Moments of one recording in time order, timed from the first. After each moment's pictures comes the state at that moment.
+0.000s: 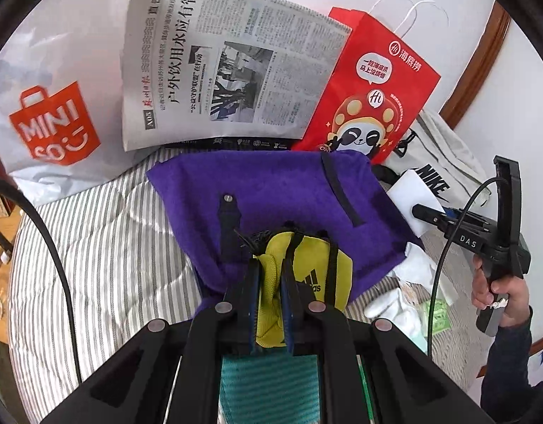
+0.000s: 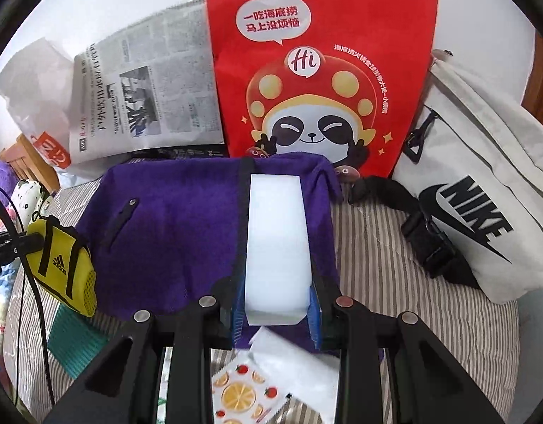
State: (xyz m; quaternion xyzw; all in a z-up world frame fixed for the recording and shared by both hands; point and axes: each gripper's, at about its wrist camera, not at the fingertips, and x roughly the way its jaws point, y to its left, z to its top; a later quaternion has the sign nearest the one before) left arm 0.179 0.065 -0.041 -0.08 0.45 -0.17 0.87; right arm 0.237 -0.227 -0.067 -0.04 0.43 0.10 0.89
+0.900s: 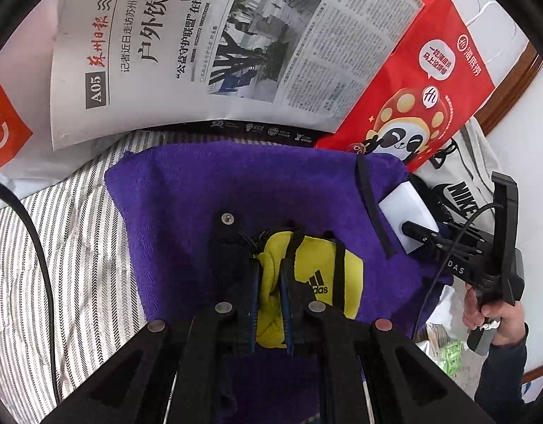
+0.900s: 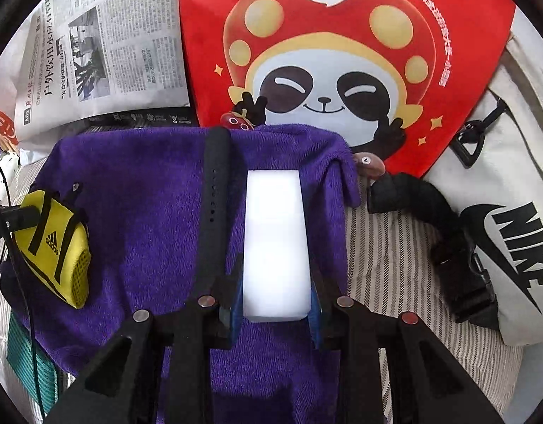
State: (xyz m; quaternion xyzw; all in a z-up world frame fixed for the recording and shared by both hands) left arm 0.265 0.050 -0.098 -0.11 0.50 -0.16 0.84; right arm 0.313 -0.211 -0.126 -0.08 0.49 0.09 0.86
